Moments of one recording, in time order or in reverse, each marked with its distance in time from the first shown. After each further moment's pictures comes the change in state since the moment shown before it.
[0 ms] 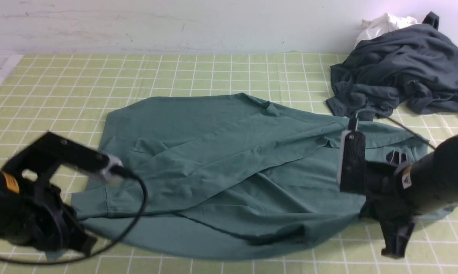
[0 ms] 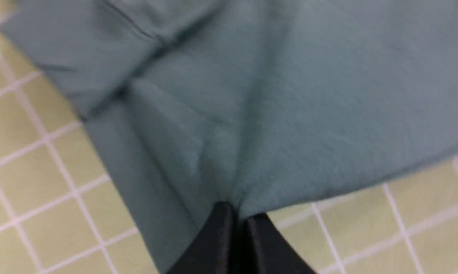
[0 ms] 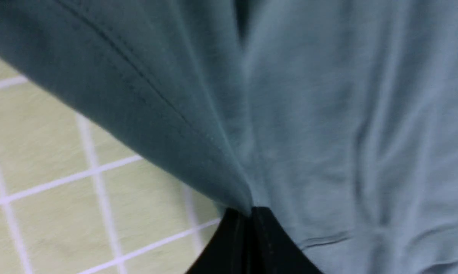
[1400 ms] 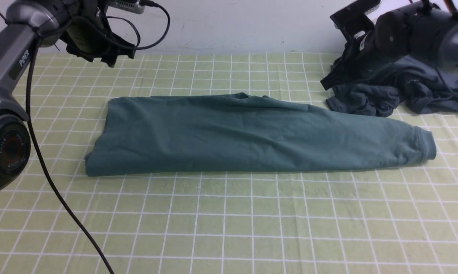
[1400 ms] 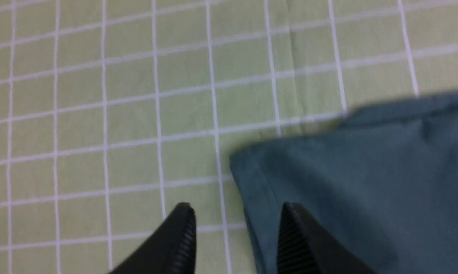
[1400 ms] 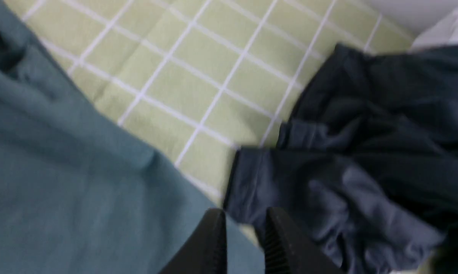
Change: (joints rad) right arm -0.191 0.636 -0.952 -0.110 0.099 0.668; left arm 0.113 1.177 -1.543 0.250 0.259 -0.116
